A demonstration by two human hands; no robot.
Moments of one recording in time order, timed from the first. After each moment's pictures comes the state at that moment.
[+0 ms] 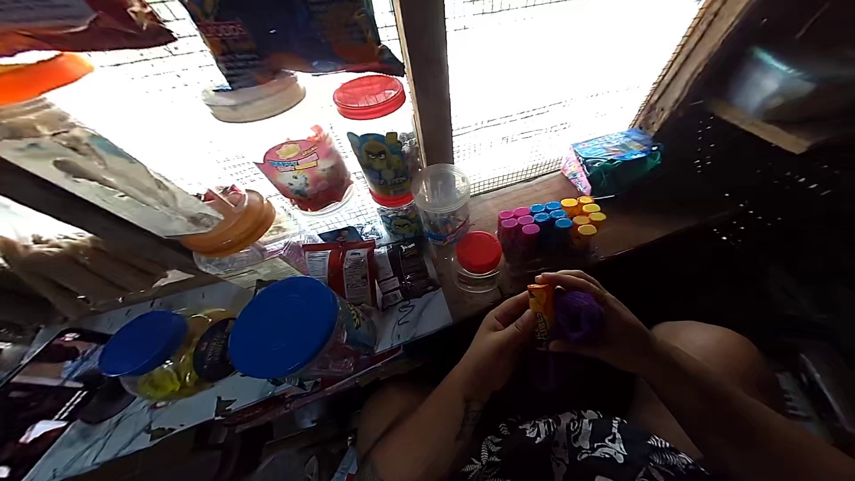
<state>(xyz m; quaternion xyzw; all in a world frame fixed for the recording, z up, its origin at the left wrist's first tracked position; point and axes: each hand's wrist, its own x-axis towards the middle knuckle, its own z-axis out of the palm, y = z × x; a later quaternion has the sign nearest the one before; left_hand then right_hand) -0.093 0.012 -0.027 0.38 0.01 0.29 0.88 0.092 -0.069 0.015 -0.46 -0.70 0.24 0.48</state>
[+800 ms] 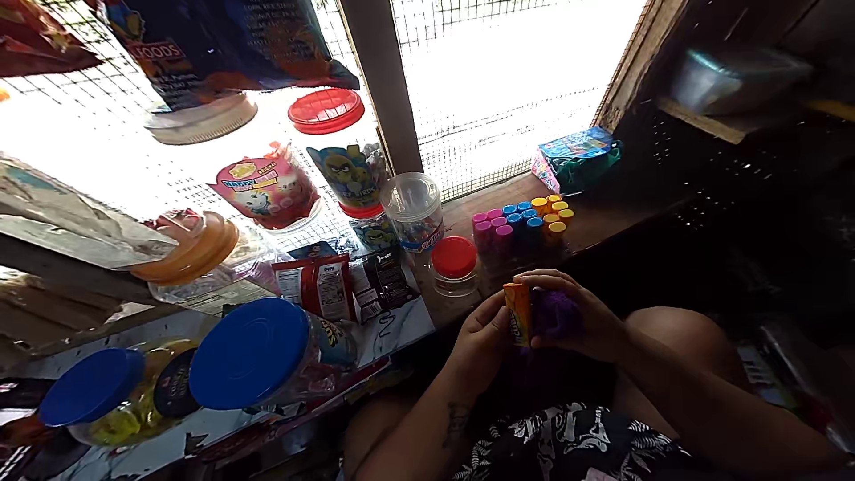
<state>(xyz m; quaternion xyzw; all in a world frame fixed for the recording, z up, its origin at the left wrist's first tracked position) -0.090 0.010 -0.025 0.35 0.02 0.28 0.89 0.097 -0.073 0.011 -0.45 -0.70 0.23 0.50</state>
